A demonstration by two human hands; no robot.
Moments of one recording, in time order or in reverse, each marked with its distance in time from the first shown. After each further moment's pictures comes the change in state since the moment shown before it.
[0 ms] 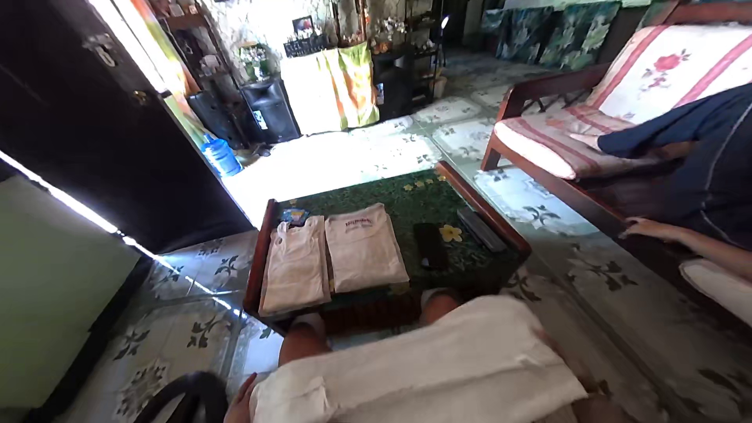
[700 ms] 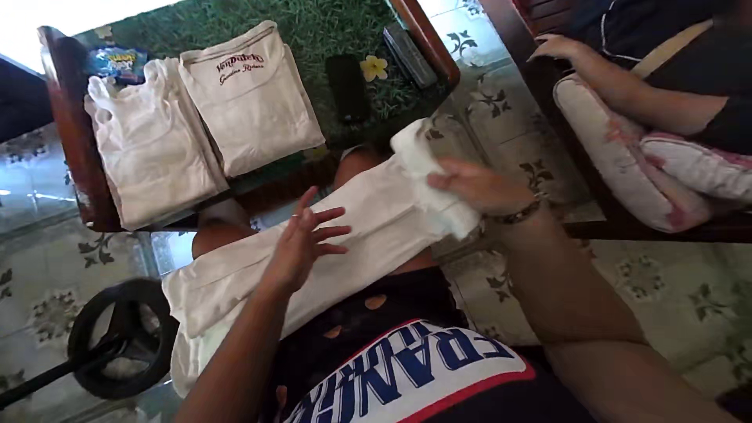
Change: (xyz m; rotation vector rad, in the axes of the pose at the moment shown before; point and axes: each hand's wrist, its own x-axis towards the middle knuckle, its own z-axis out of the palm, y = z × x) left_hand -0.136 0.118 0.231 -0.106 -1.053 0.000; right_hand -0.073 -0.168 0.099 -0.701 -0.484 0.090
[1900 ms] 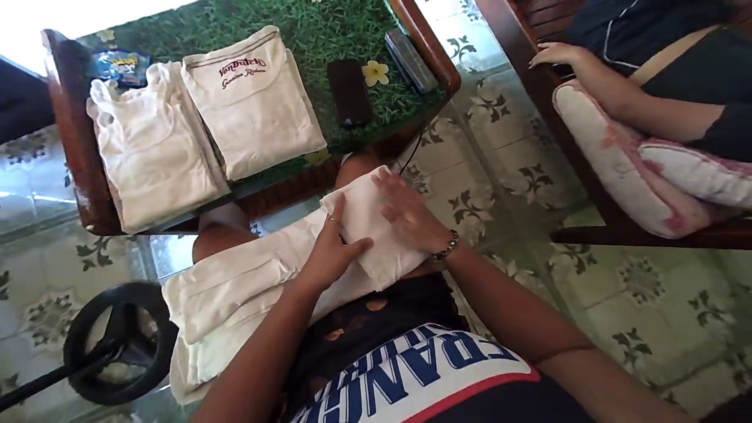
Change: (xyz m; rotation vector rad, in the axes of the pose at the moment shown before) left_hand 0.024 -0.022 0.029 0.311 0.019 -0.116; right_hand 0.048 0.070 0.091 -0.419 0.229 -0.295
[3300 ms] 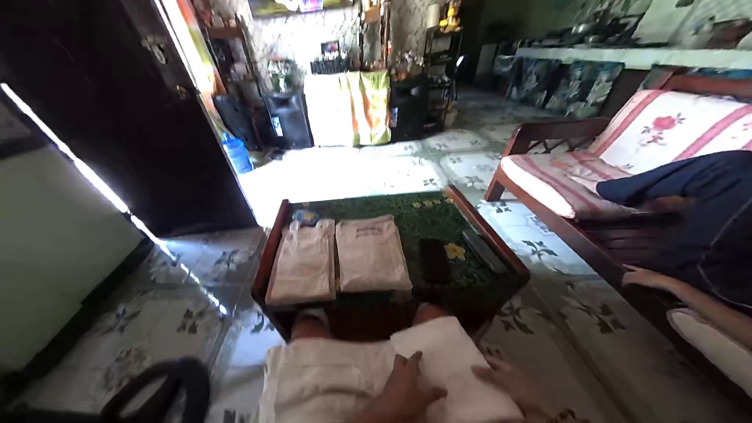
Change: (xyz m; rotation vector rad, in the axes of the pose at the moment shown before) left_hand -0.029 -0.015 0.002 0.514 0.146 0.066; right_hand -0.015 0.007 -0.027 0.551 -0.084 0.509
